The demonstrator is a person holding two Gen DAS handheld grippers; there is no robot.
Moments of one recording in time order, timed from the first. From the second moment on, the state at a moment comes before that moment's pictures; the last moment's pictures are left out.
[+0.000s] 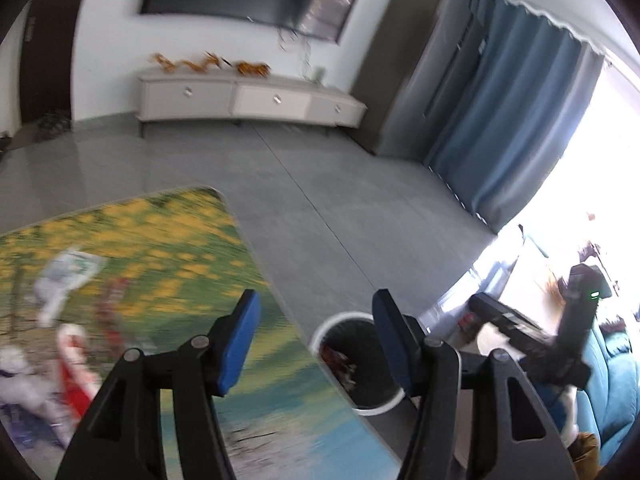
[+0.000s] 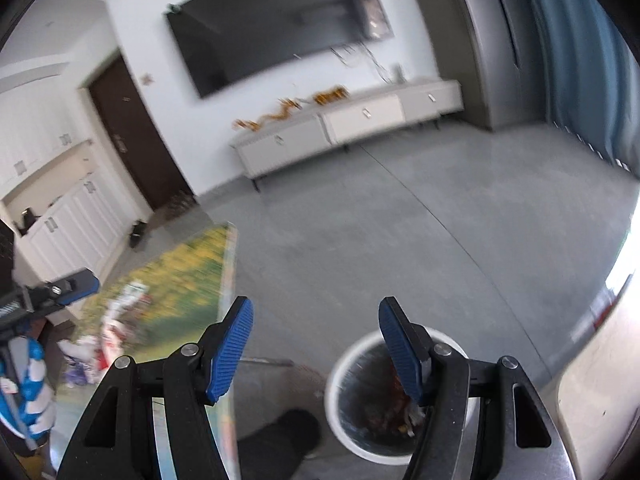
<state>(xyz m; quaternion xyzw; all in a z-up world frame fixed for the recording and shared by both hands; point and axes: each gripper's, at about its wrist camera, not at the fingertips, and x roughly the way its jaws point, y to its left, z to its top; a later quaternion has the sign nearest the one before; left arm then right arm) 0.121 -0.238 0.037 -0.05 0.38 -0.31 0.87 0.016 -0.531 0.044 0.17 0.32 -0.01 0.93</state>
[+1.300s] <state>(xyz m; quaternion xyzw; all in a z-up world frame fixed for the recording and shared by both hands) 0.130 0.075 -0.025 -0.21 0.44 -0.17 0.86 0.112 -0.210 0.031 0.08 0.40 0.29 0.87</state>
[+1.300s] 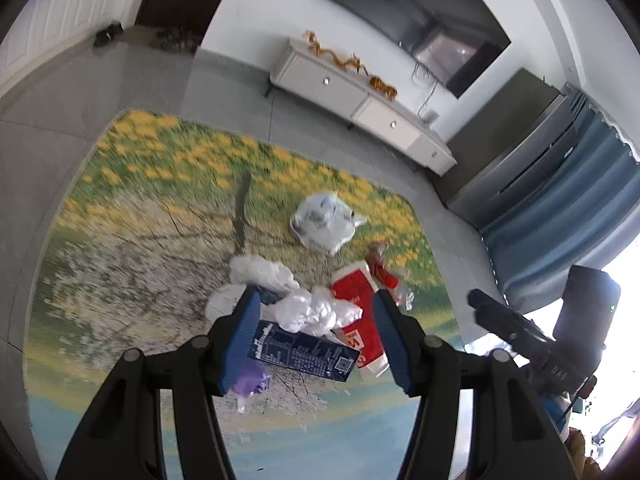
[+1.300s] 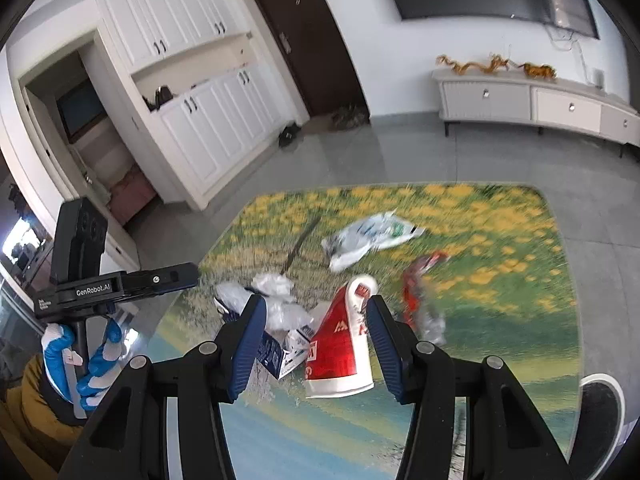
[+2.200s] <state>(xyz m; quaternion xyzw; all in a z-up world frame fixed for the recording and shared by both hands) 0.152 0.054 -0.052 -0.19 0.44 -0.18 0.86 0.164 -0.192 -0.066 0.11 0.48 0.31 0.81</state>
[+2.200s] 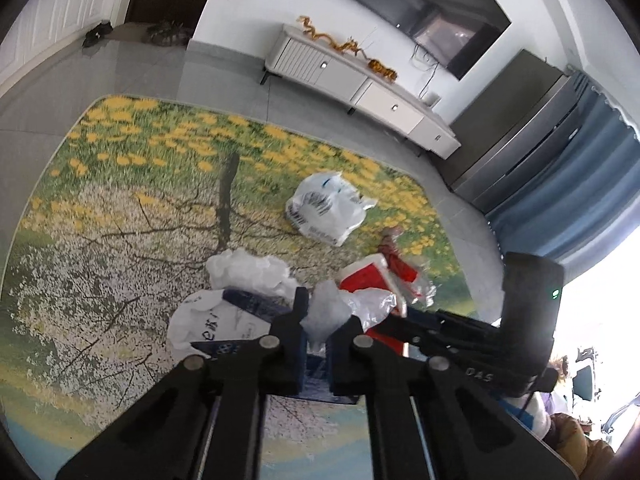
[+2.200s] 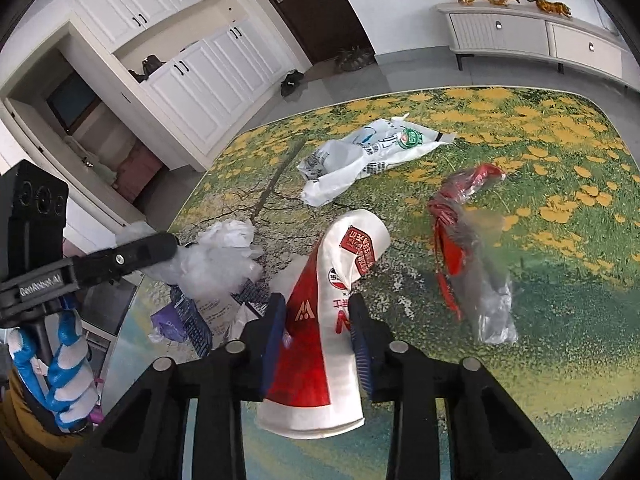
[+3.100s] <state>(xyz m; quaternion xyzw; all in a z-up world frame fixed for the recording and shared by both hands) 0.077 0.044 0.047 -0.21 0.35 -0.21 0.89 0.047 -0.265 0.072 0.08 0.32 0.29 0.90</state>
